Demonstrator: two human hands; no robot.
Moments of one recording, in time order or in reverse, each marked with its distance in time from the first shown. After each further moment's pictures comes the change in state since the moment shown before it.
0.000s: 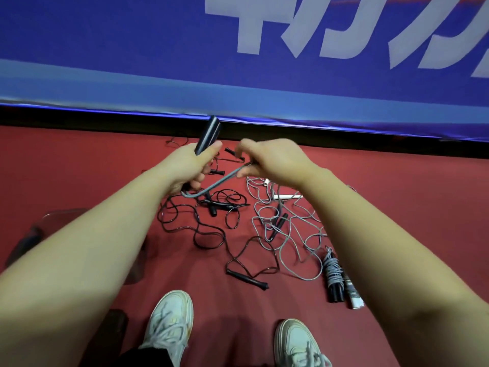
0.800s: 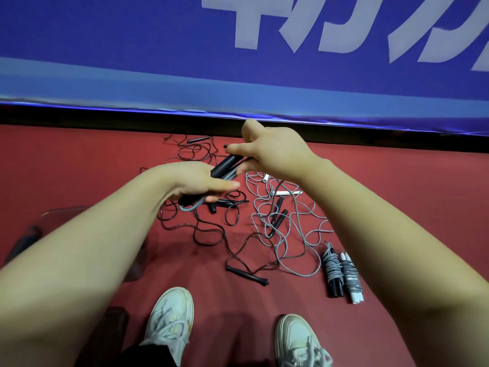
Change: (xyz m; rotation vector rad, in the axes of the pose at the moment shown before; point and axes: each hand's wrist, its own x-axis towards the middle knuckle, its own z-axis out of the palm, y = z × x) left_hand -0.017 0.003 0.002 0.426 -0.486 -0.058; right_hand 0.002 -0.002 -0.005 -0.214 0.091 -0.218
